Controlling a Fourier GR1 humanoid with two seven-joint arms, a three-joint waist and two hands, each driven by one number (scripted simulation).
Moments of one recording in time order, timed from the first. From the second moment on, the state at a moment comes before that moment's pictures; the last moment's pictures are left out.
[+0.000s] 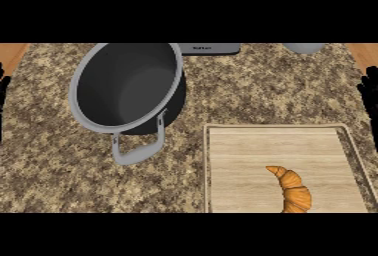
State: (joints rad) left arm -0.15 0.61 0.03 -1.48 0.25 0.28 -0.14; right arm -0.14 -0.55 0.00 -1.60 -0.16 -0.22 0.09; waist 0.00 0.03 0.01
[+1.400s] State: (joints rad) left arm 0.02 0.53 -0.11 -1.50 0.16 0.24 0.07; right arm 0.71 -0.63 0.07 -2.28 0.41 -0.39 0.41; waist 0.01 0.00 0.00
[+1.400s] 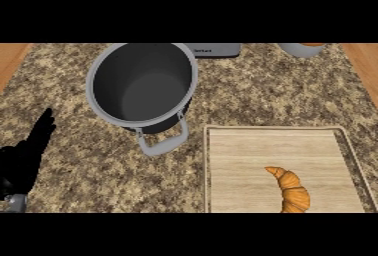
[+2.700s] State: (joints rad) left arm 0.01 0.49 -0.09 -1.51 0.11 0.22 0.12; right arm -0.03 -0.66 0.40 -2.00 0.19 0.16 1.13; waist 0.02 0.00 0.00
